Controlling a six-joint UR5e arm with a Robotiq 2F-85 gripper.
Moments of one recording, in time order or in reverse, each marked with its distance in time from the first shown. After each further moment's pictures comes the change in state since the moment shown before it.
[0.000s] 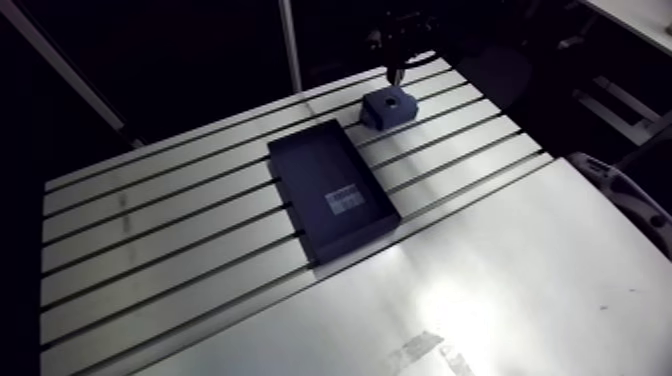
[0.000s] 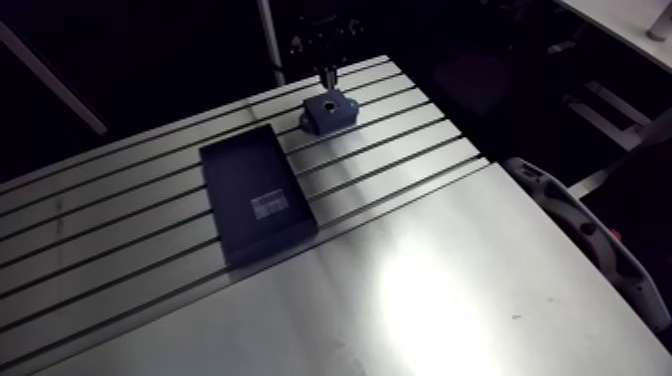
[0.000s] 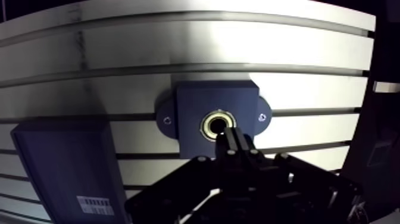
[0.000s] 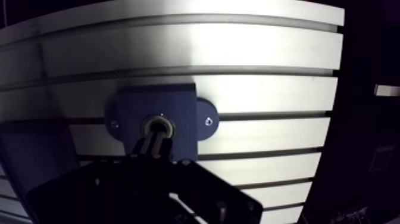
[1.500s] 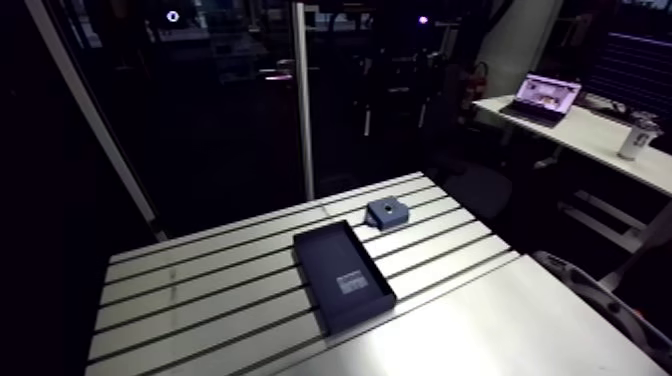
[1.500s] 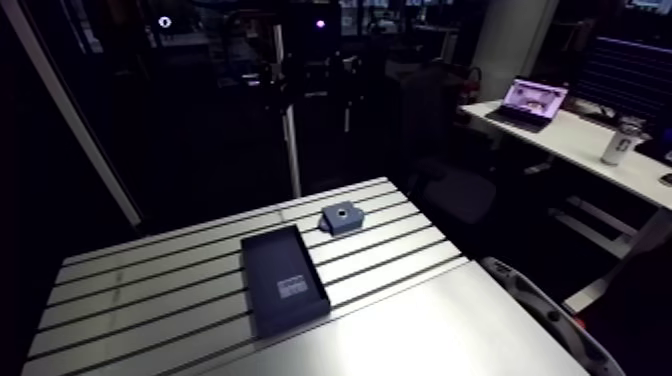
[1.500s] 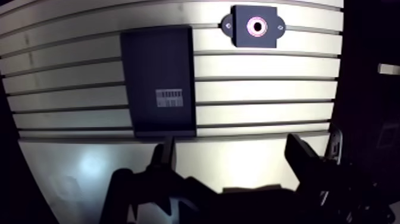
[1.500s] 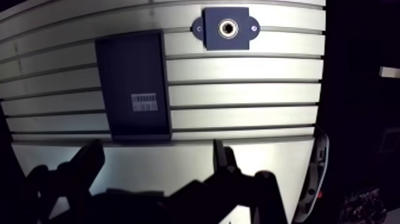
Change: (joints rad) arm 0.048 -0.391 -0.007 0.416 0.056 0.073
